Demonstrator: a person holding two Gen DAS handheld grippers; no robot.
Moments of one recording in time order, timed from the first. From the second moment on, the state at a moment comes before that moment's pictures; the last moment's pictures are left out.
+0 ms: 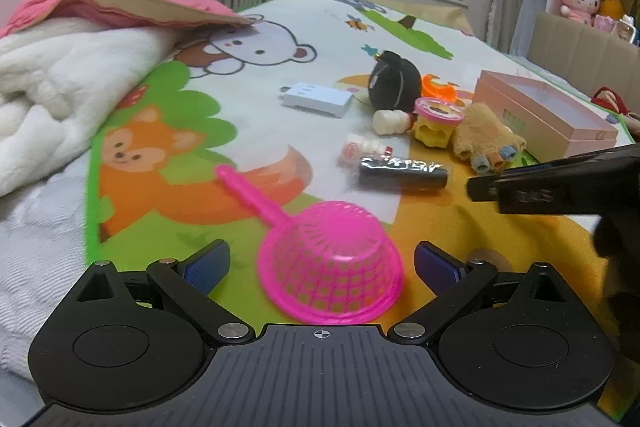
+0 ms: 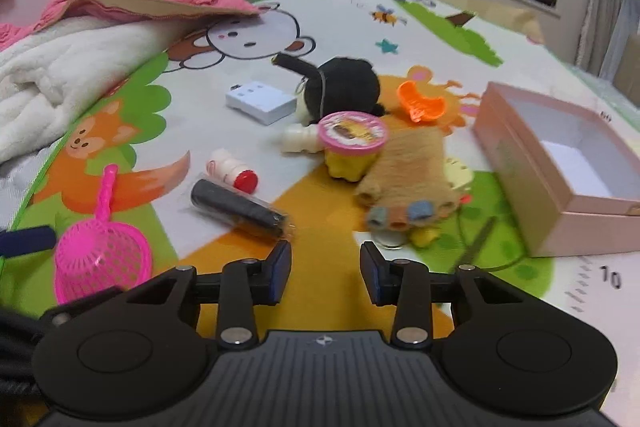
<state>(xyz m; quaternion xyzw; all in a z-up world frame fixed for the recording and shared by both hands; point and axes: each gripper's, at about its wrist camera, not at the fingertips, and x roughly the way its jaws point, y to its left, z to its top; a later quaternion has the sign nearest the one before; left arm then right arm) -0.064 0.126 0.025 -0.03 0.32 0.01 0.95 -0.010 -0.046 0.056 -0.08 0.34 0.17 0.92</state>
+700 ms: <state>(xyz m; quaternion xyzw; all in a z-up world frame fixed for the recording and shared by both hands) -0.082 0.150 0.027 -0.06 0.31 0.02 0.95 0.022 -0.015 0.057 -0.05 0.31 0.16 0.94</state>
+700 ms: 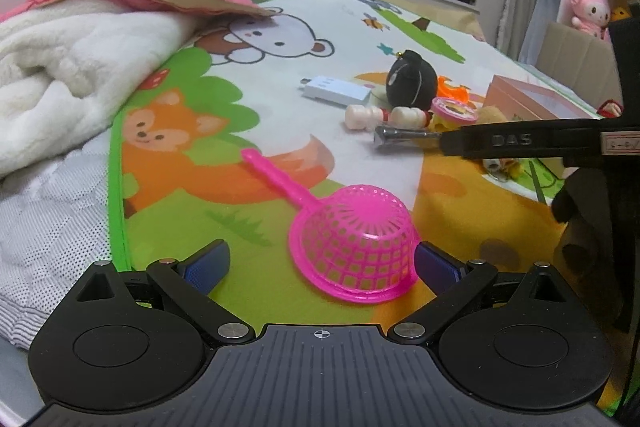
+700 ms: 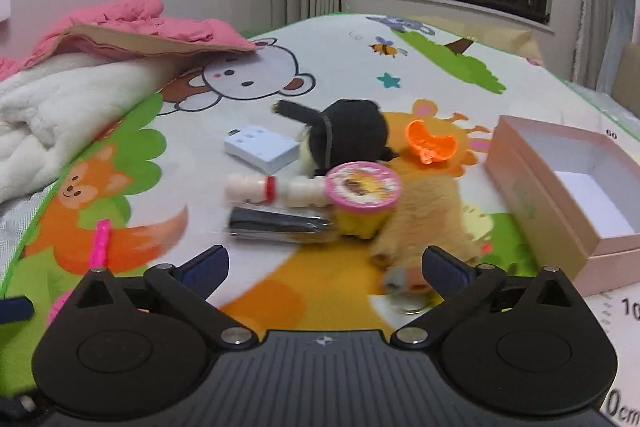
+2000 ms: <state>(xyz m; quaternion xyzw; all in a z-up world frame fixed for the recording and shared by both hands) -0.055 0.061 0.037 0.02 0.30 -0.02 0.95 -0.044 -0.185 0.059 -0.08 0.32 0.13 0.93</state>
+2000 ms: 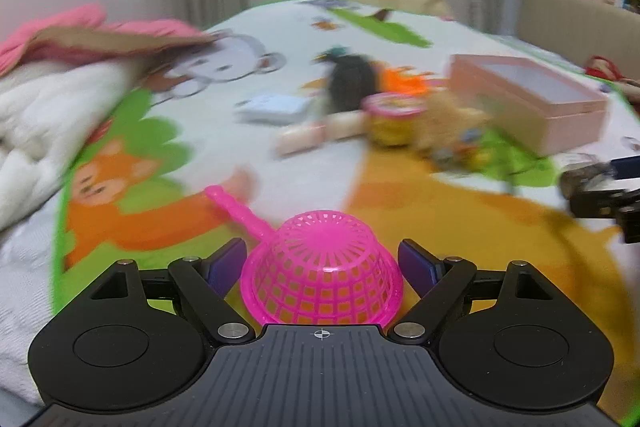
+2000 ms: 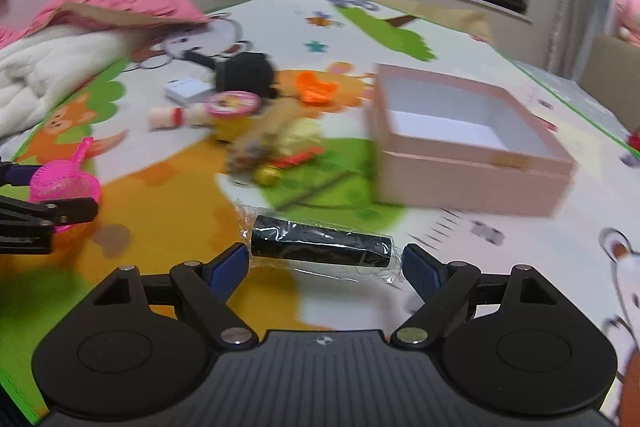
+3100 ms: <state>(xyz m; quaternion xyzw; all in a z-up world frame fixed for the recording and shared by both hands) 0.125 -0.124 0.089 0.06 0.24 -0.19 0.95 0.038 -0.304 0.098 -0.01 0.24 0.02 0.97</state>
